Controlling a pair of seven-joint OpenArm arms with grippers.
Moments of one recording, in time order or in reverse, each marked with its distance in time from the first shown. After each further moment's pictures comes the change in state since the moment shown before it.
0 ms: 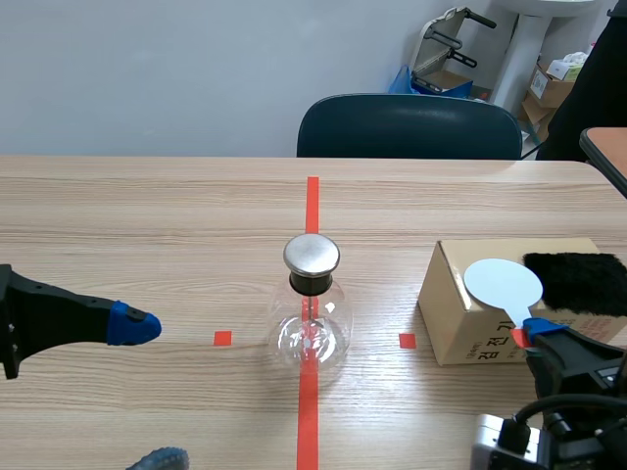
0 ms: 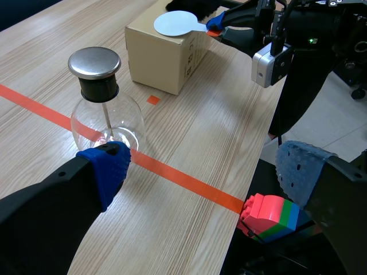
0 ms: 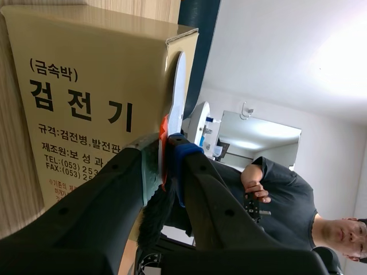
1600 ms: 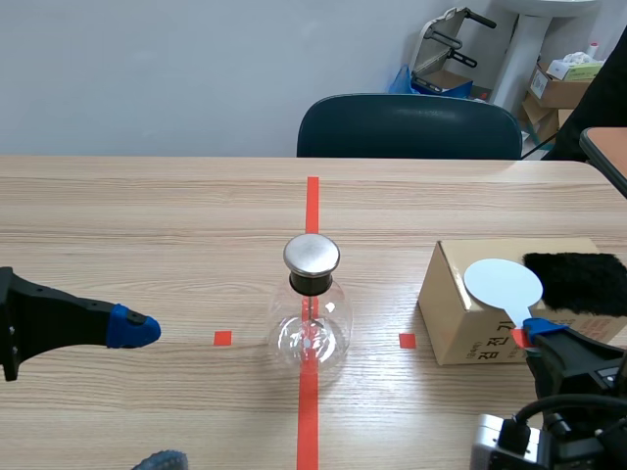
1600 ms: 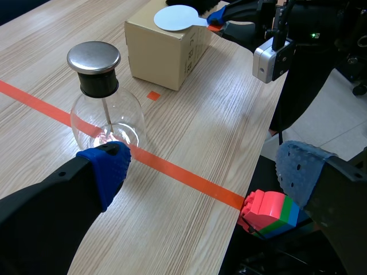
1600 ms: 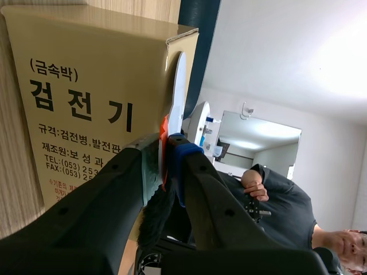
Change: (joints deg) left arm 0.0 0.0 0.0 0.0 0.0 0.1 0.9; right arm 0.0 0.0 0.0 0.0 0.0 0.0 0.0
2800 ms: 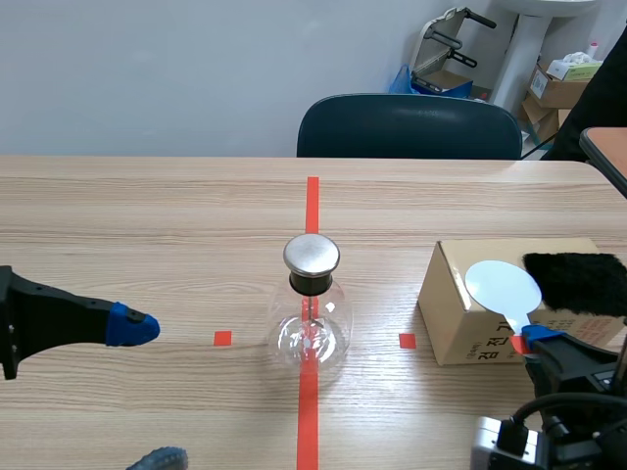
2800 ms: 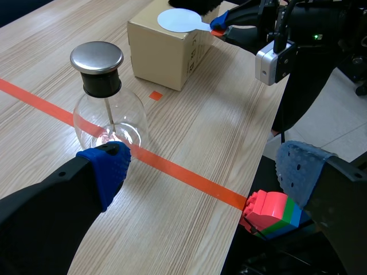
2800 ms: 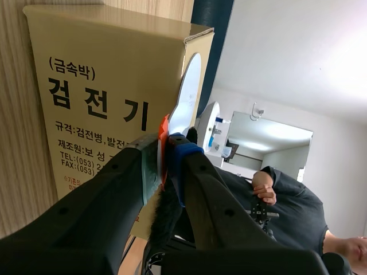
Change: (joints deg) left arm 0.0 0.0 0.0 0.0 0.0 0.5 0.0; right arm 0.0 0.0 0.0 0.0 0.0 2.9 0.0
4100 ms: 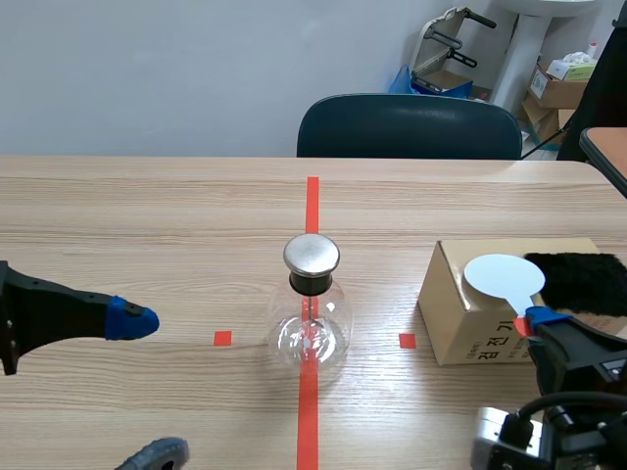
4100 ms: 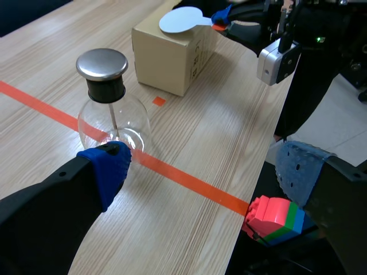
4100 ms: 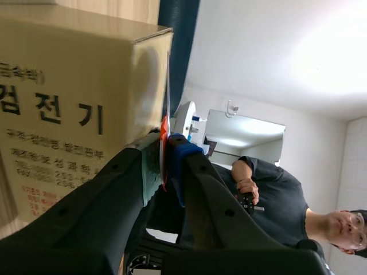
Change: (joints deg) left arm 0.0 0.1 0.0 0.0 0.0 0.6 -2.0; right arm 0.2 0.0 0.0 1.1 0.2 -6.1 -0.2
